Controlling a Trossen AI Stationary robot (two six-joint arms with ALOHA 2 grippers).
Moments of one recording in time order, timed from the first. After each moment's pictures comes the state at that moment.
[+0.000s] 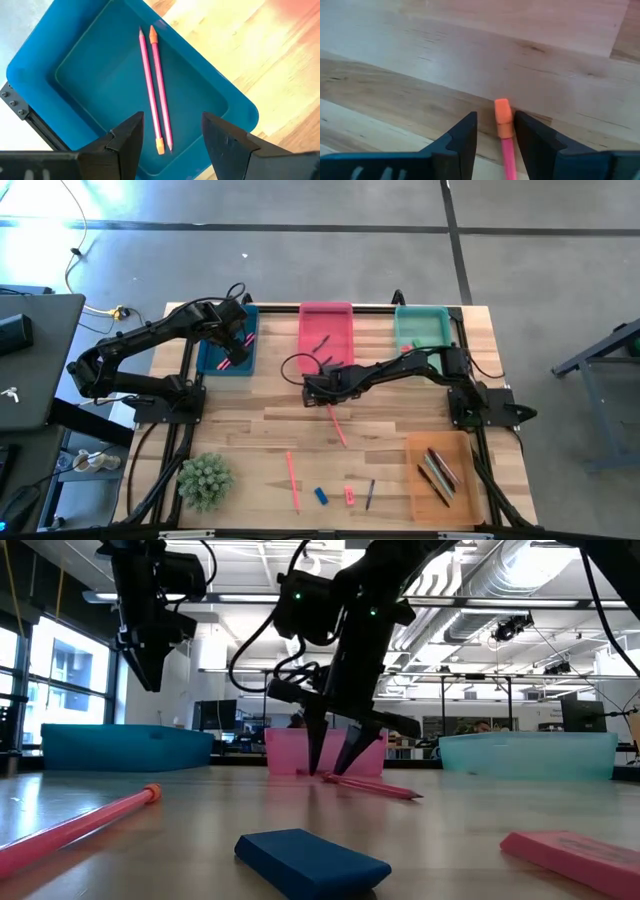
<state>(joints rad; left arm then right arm) 0.78 1.17 0.94 -1.07 -0.19 -0.05 0.01 2.15 1.50 -0.62 0.14 1.31</state>
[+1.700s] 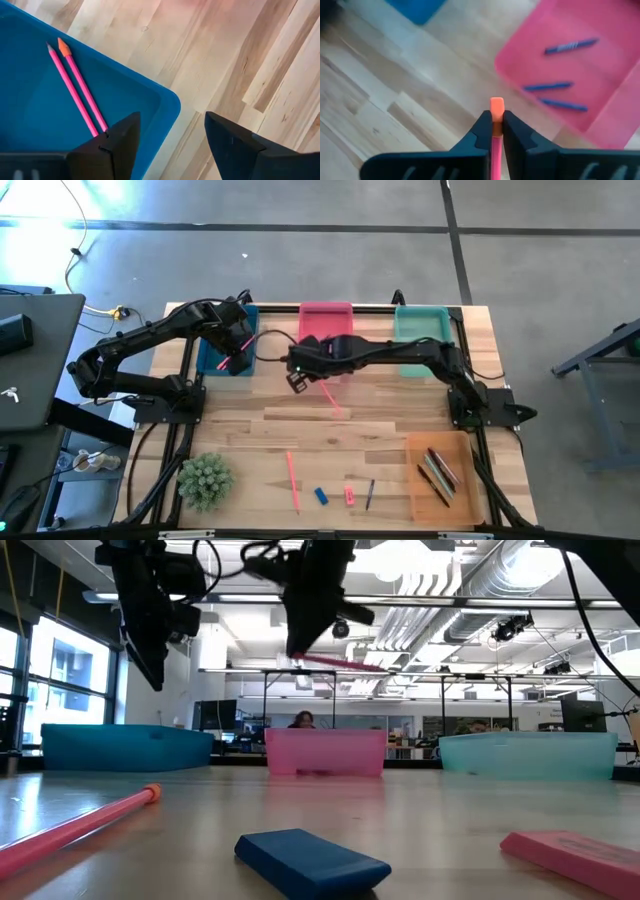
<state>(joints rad) 0.78 1.18 0.94 -1.08 0.15 0.13 -0.02 2.16 2.15 -1.13 0.31 0.81</state>
